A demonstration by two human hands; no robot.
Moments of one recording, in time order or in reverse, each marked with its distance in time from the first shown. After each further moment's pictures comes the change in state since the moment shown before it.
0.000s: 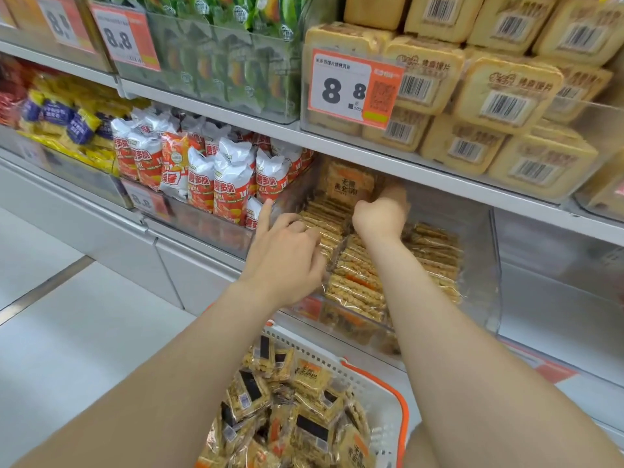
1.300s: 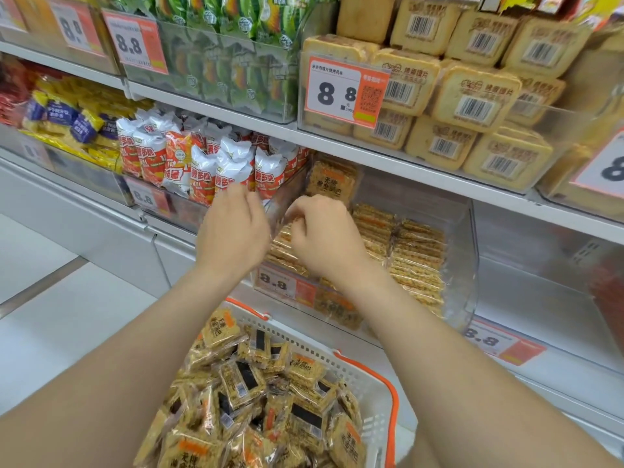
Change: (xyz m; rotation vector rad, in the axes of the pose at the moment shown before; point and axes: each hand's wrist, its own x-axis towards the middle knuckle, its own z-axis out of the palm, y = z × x) left_hand -0.018 -0.035 -0.035 -0.397 0.324 -0.411; right_hand -0.093 -0.014 -0.007 -0.398 -0.304 -0.782
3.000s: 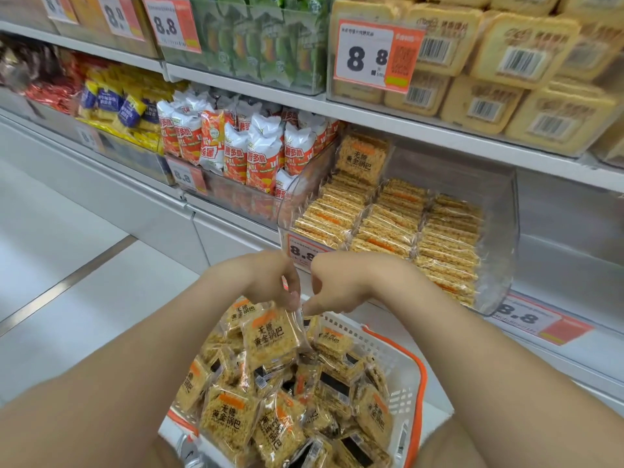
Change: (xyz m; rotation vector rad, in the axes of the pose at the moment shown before) left_hand -0.040 -0.042 -0.001 0.334 -1.163 0.079; right_hand -0.045 -0.018 -0.001 -0.164 -1.037 -0.047
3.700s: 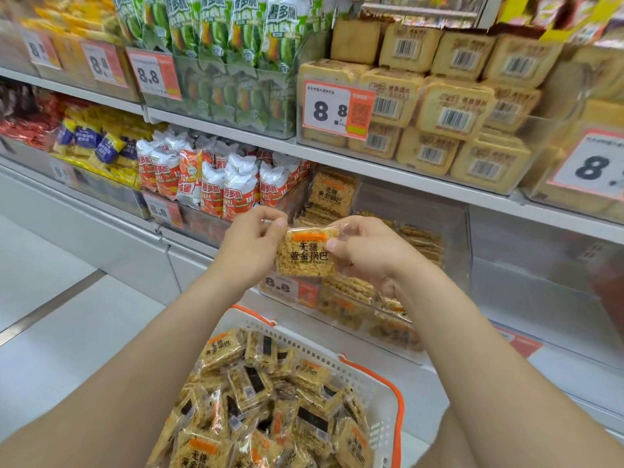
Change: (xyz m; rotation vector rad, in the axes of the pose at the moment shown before) left_hand -0.024 0.057 -0.039 -0.826 0.866 0.097; right_hand -0.040 0.049 -0.027 1.190 0.649 0.129
